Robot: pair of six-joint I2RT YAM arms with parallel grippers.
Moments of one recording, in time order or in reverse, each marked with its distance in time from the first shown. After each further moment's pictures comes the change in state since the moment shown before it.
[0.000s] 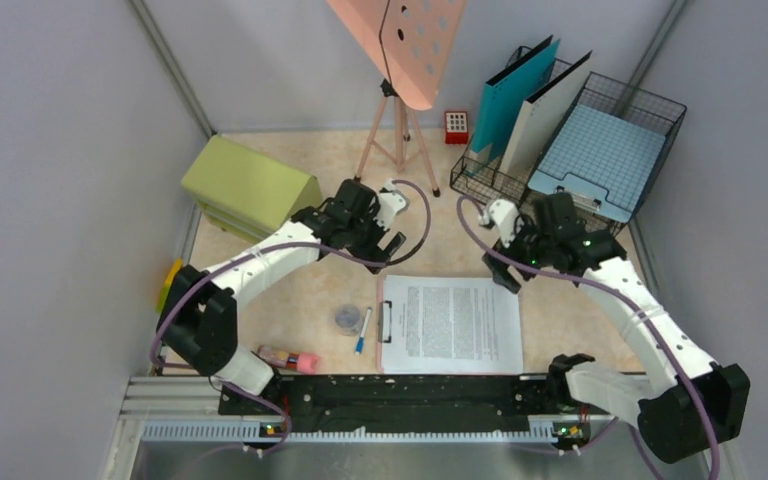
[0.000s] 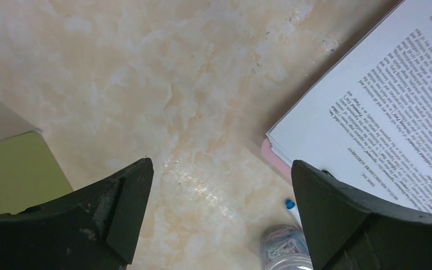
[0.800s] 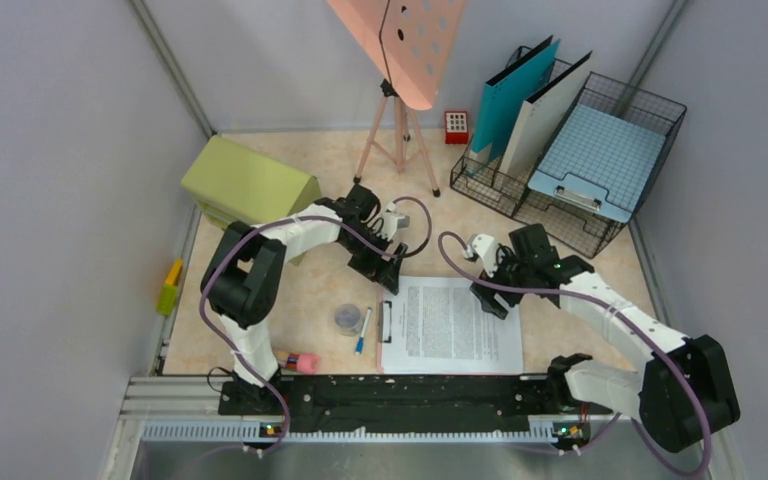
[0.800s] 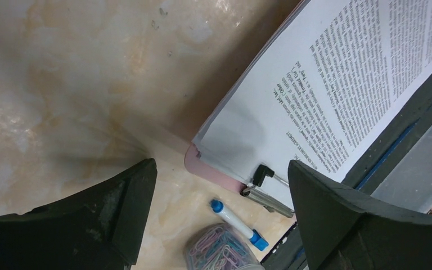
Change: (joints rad) left arm 0.110 0.315 0.076 -0.154 0.451 -0.126; right arm 0.107 0.041 -0.349 0.276 -0.034 0.015
